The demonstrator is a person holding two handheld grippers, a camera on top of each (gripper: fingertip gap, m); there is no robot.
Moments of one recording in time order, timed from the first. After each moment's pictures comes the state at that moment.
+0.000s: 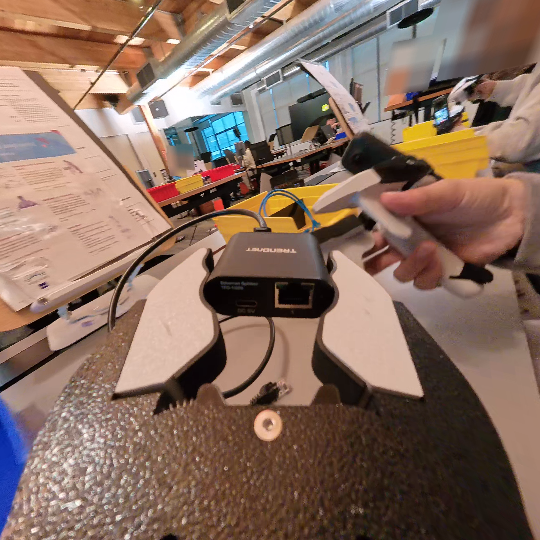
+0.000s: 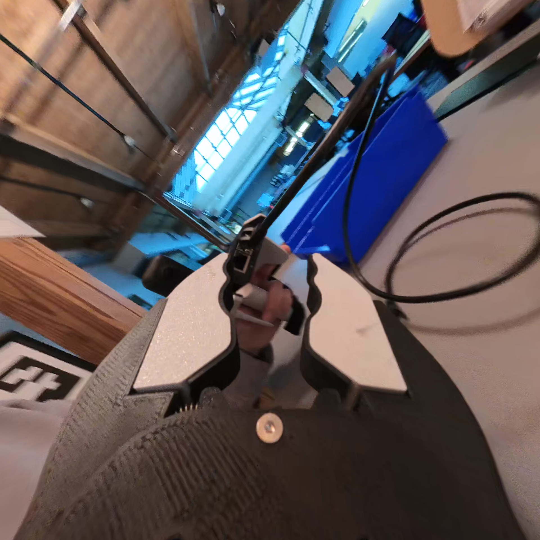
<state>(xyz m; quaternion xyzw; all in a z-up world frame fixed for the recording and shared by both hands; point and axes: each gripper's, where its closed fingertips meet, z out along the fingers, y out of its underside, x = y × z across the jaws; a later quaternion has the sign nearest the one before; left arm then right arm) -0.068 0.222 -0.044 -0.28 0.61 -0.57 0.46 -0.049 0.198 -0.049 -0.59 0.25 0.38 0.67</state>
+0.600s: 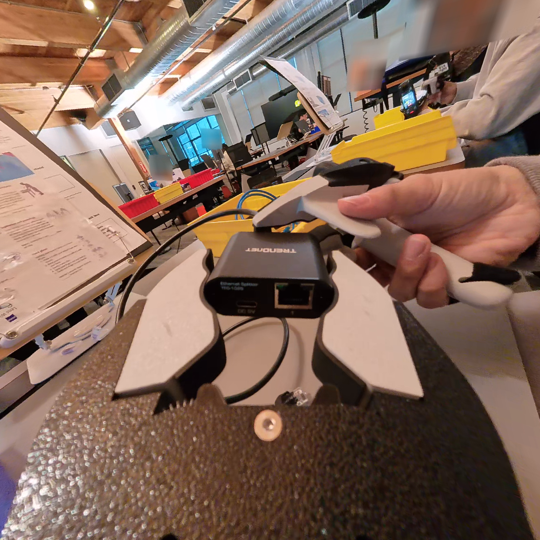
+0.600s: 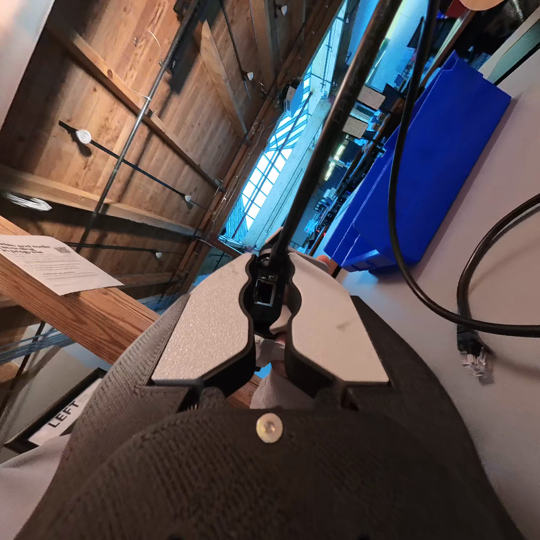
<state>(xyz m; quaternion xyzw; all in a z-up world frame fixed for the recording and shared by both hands) -0.069 0.197 -0.052 -0.23 0.64 -0.56 0.46 -0.066 0.210 -0.038 -0.49 0.30 0.48 0.67</state>
